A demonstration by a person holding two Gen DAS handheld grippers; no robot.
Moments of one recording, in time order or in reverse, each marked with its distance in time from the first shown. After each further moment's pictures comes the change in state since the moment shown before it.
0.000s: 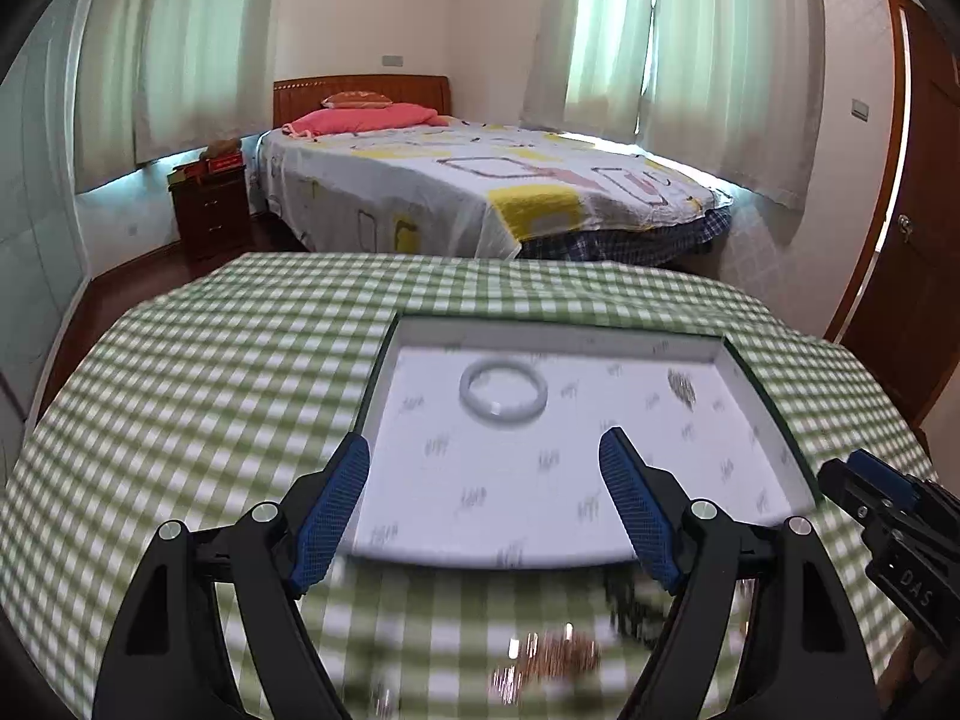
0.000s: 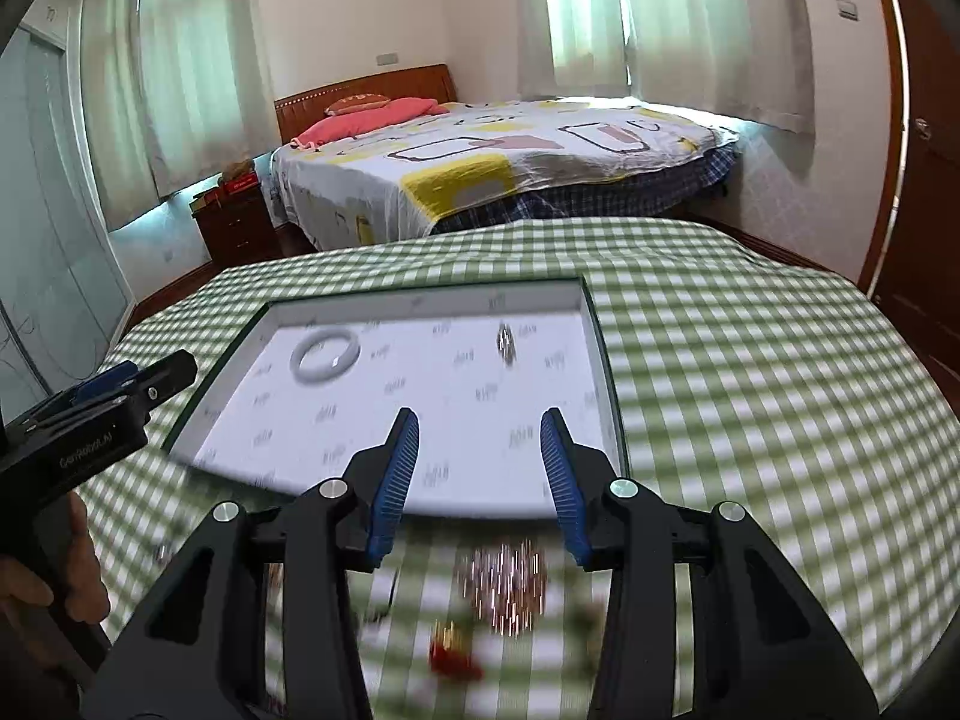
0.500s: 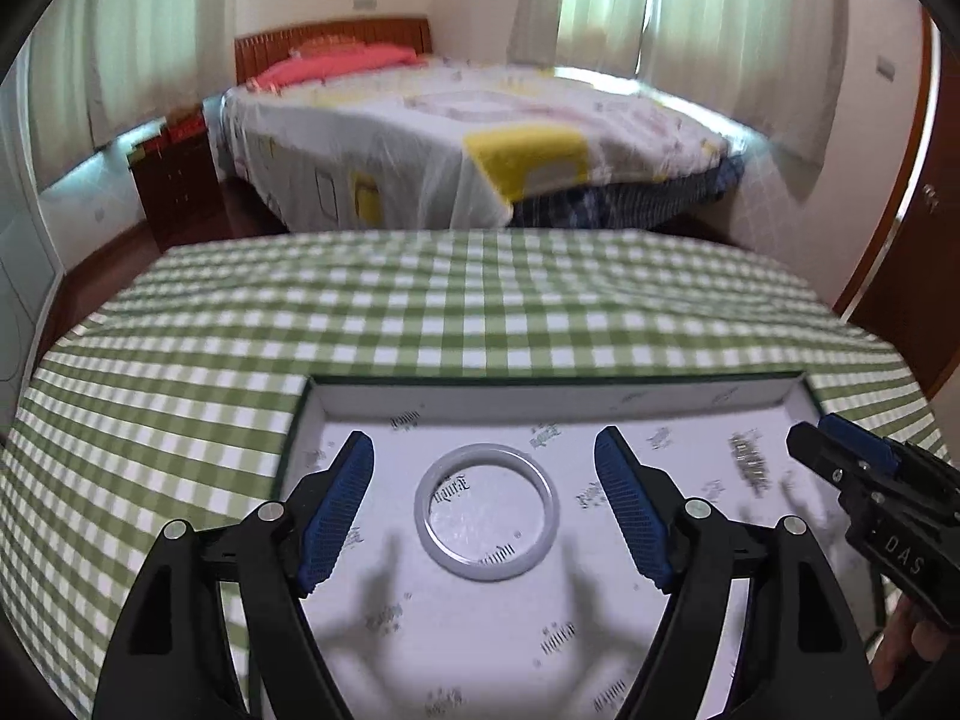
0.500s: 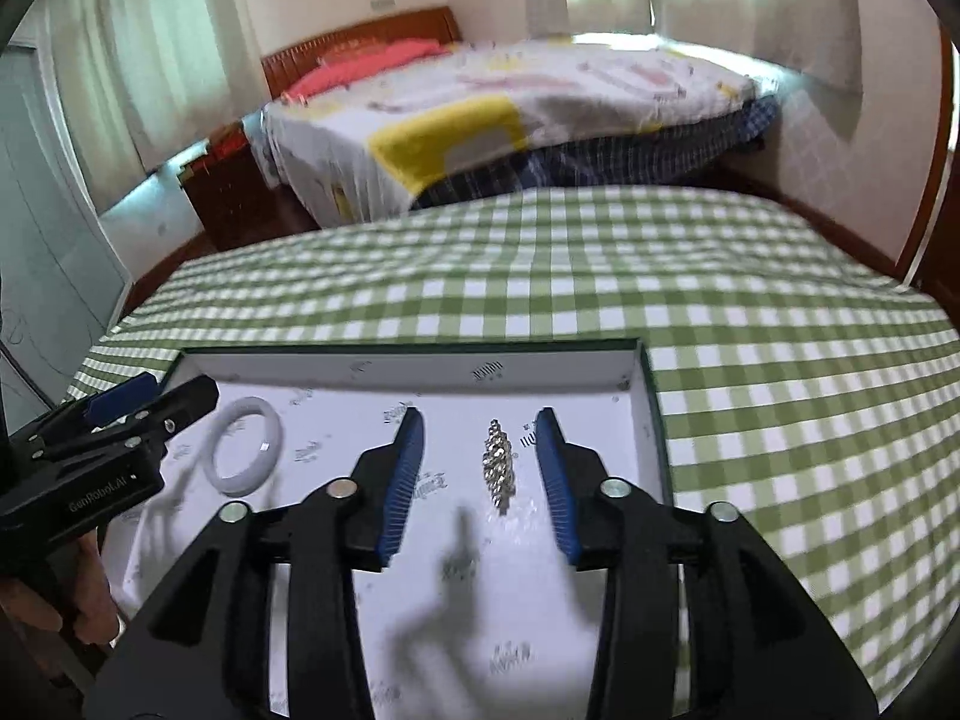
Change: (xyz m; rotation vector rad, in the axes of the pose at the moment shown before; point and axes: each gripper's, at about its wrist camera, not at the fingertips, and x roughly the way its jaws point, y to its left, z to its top) left arm 0.125 -0.015 0.070 0.041 0.124 -0.014; right arm 0.141 -0.017 0.091 0.014 0.113 0.047
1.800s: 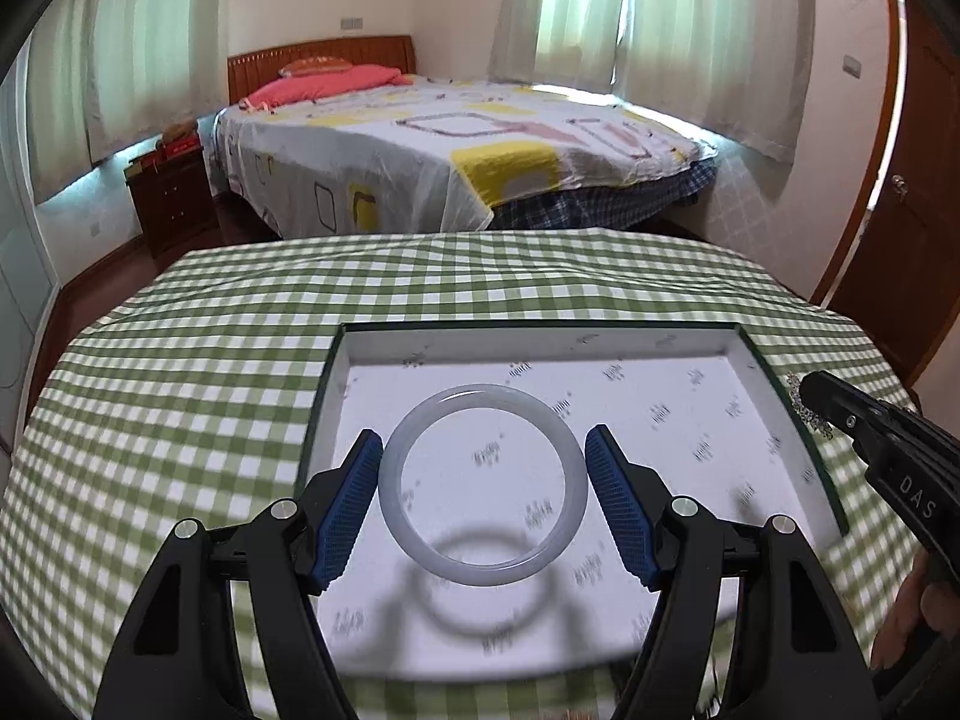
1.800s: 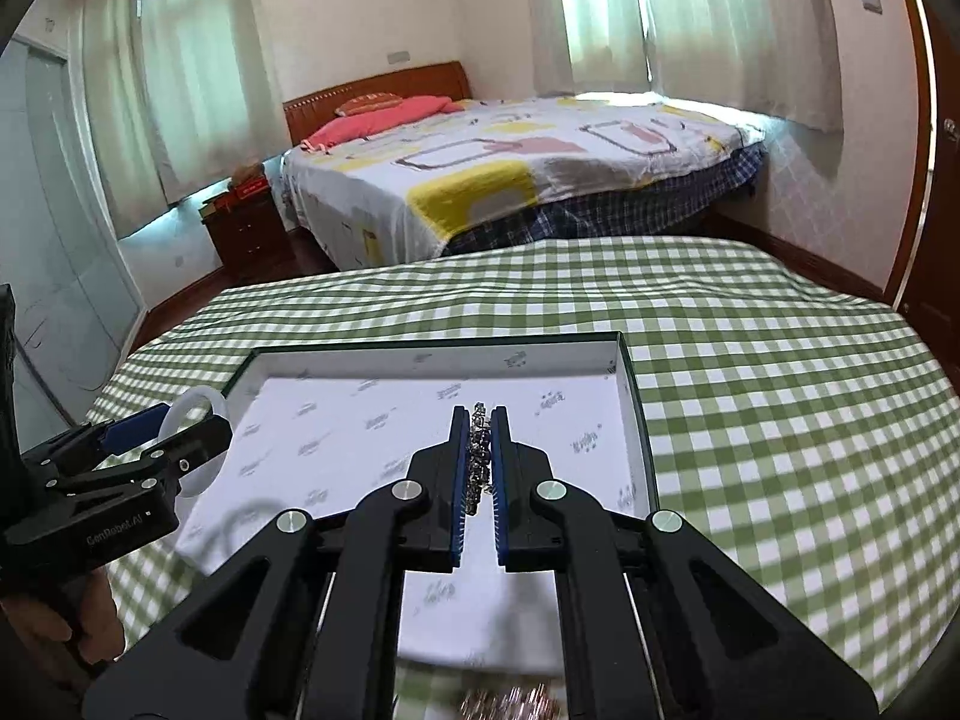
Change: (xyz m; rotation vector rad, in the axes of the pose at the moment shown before) left arm -0.033 -0.003 -0.030 0.029 -0.006 -0.026; right arm -0.046 0.010 -0.021 0.001 -0.086 0.007
